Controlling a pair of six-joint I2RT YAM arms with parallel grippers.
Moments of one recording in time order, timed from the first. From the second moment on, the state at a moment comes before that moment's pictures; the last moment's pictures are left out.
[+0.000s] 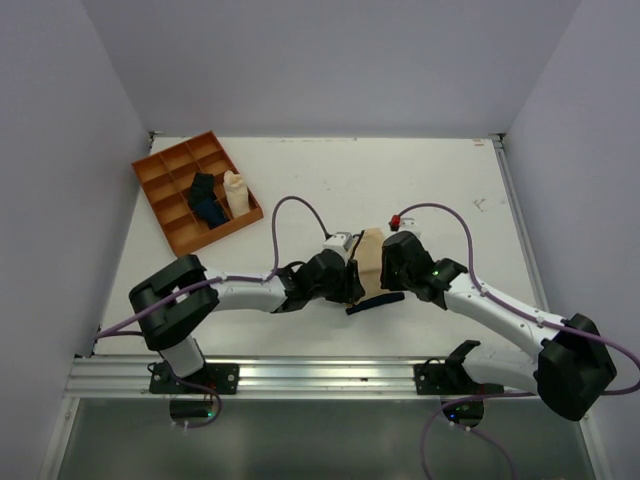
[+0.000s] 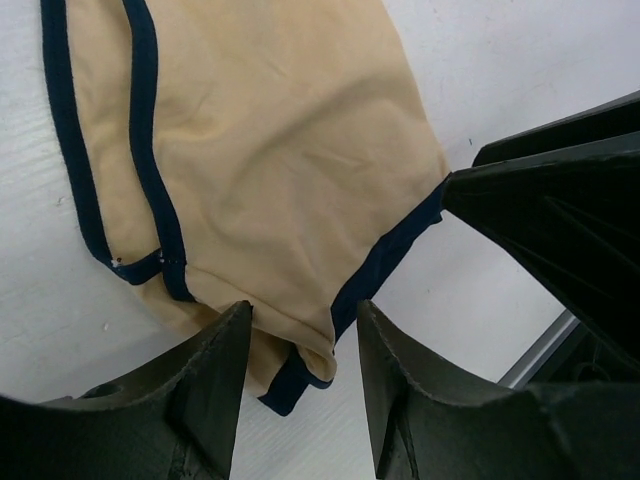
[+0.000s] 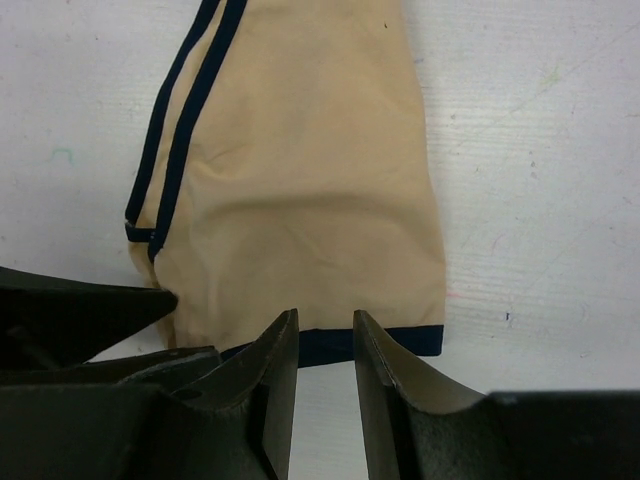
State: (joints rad) left arm -1.02 1.68 0.81 0.20 -0.08 -0.78; right arm 0.68 1.15 0.67 -0.45 0.27 0.57
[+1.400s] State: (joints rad) left arm -1.03 1.61 0.74 0.03 -0.33 -0.72; right arm 0.67 1.26 0.58 -0.28 0.21 0.64
